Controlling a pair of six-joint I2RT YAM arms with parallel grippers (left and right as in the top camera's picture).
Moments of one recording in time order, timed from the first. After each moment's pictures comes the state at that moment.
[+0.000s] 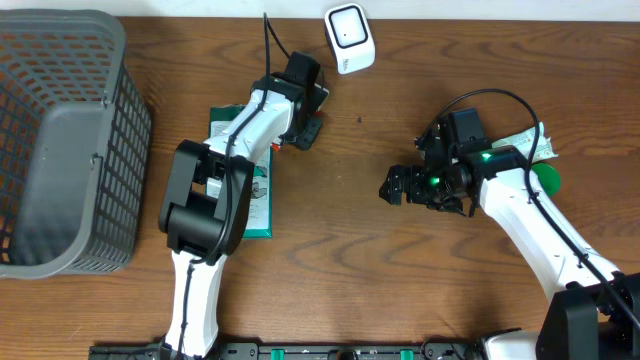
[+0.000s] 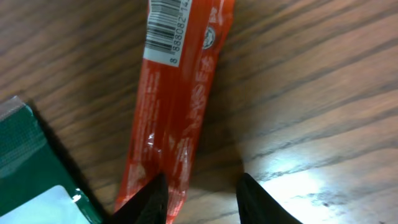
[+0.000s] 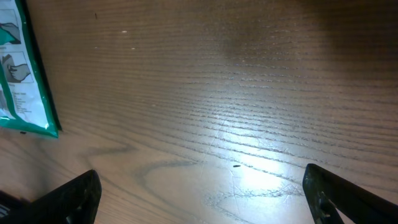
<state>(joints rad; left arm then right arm) -0.37 2.25 1.69 -0.76 -0.02 0.15 0.24 1.55 1.04 -0.80 -0.37 0.33</state>
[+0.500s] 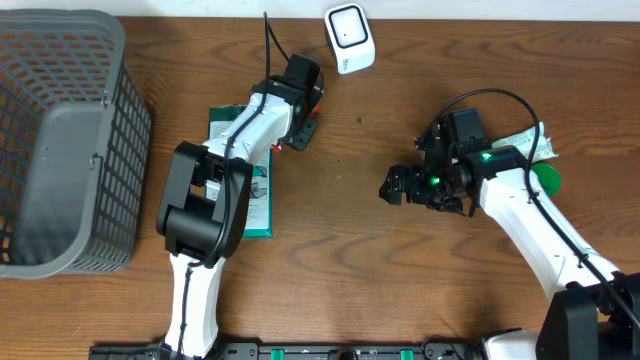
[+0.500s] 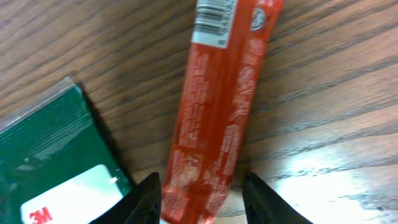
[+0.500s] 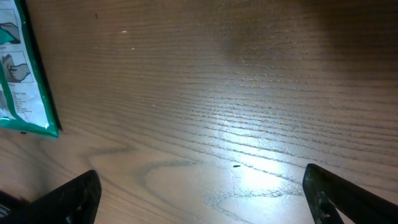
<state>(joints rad) -0.37 2.23 1.66 -0.73 -0.14 0.14 0.24 1.55 1.04 -0.80 -0.37 0.33</state>
